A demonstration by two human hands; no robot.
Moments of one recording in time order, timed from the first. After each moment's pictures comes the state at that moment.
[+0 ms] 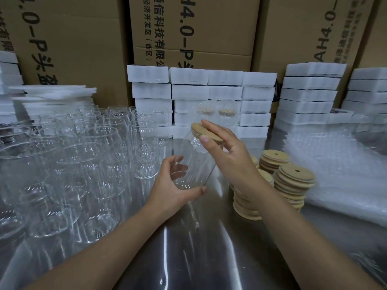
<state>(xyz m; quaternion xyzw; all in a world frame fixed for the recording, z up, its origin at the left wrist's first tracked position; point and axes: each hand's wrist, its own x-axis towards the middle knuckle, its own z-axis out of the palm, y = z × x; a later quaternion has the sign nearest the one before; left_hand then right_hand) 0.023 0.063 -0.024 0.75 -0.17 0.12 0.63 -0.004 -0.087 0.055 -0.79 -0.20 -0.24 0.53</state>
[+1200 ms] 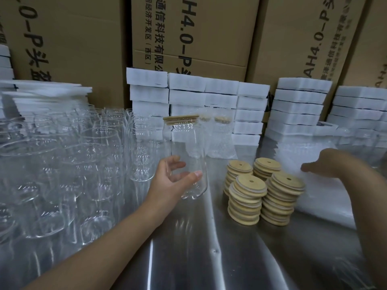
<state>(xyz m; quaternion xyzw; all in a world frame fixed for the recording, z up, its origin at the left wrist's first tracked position) 0.016 0.059 -0.007 0.64 -0.16 0.09 0.74 -0.006 -0.277 0.098 -0.94 0.32 -0.06 0.03</state>
